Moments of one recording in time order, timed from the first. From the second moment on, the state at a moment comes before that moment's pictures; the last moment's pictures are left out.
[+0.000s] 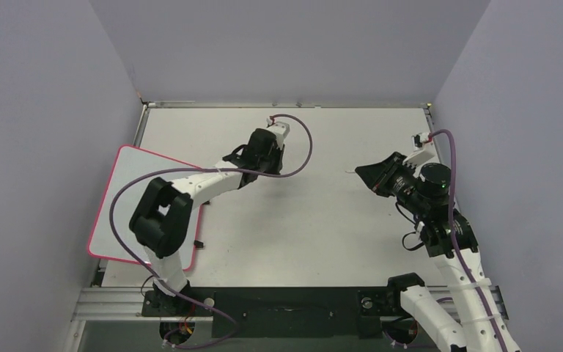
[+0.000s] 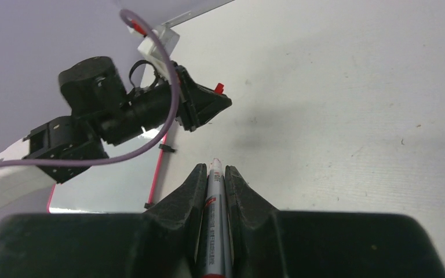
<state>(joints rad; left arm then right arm) -0.65 1.73 1.22 -0.09 -0.05 -0.19 0.21 0.74 0.91 -0.44 -0.30 0.66</state>
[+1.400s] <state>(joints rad) -0.21 1.26 1.29 -0.60 -0.39 -0.26 0.21 0.76 0.89 -0.51 -0.25 0.60</state>
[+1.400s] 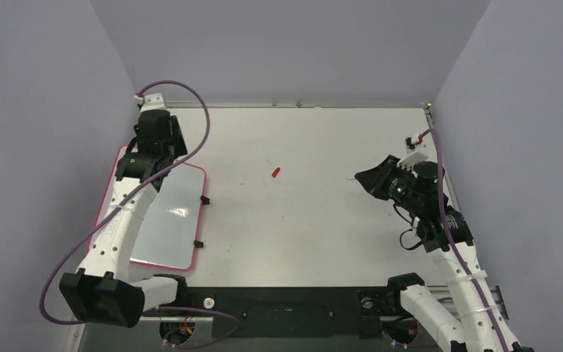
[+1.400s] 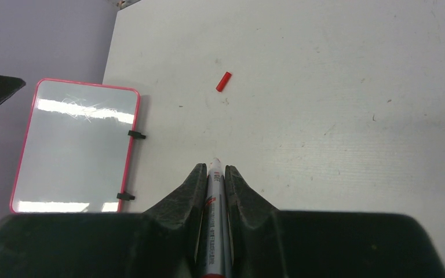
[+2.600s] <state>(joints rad) 0.65 1.20 1.04 -0.58 -0.02 -0.34 0.40 0.84 0.98 -0.59 -0.19 0.56</state>
